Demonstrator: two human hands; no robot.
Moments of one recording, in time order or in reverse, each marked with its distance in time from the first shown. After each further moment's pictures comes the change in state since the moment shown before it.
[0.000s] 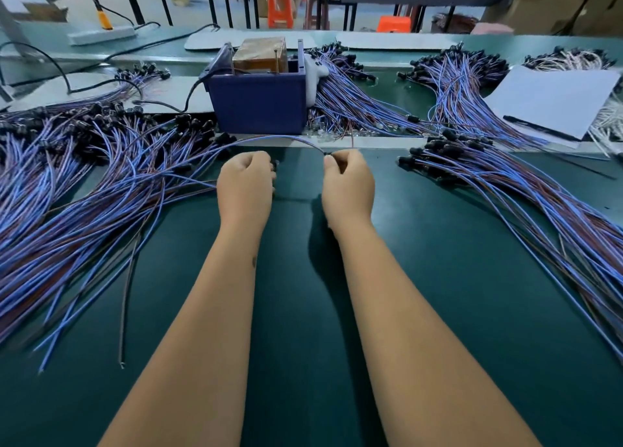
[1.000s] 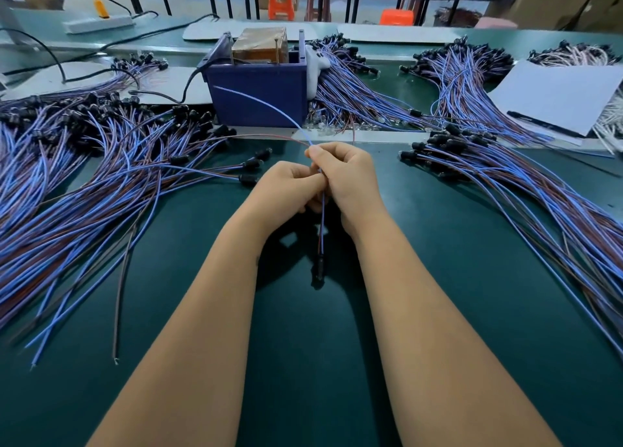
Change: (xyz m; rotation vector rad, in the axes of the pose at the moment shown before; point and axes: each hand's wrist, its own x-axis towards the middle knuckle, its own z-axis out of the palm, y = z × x) left_hand -0.020 0.007 0.013 0.353 -0.553 0.126; right_hand -0.002 -0.008 -0.009 0.406 -0.270 0.073
